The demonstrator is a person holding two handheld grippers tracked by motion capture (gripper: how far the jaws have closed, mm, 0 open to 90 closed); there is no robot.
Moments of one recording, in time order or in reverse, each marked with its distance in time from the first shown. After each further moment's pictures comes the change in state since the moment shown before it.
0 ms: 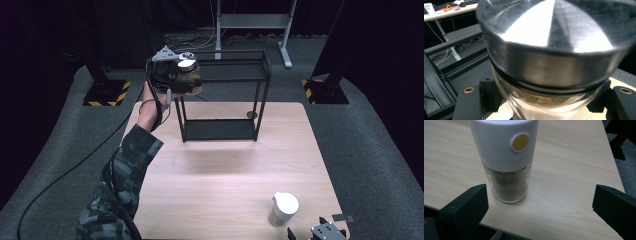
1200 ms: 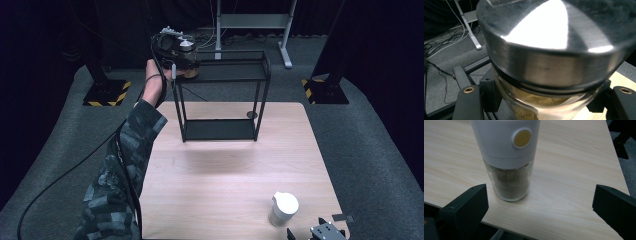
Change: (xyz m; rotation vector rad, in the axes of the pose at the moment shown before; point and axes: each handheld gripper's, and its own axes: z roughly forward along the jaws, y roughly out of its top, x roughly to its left) left arm 0.028 0.055 0.043 0.149 0.137 -0.080; right arm -0.002 0.000 0.001 0.011 0.014 -0.002
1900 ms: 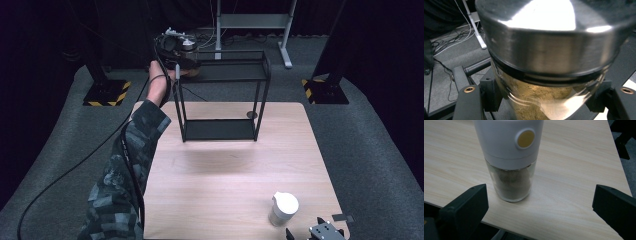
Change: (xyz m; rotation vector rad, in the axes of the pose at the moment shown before) left arm -0.006 -0.005 0.011 -0.024 0.042 -0.019; right arm 0.001 0.000 0.001 -0.001 0.003 -0.003
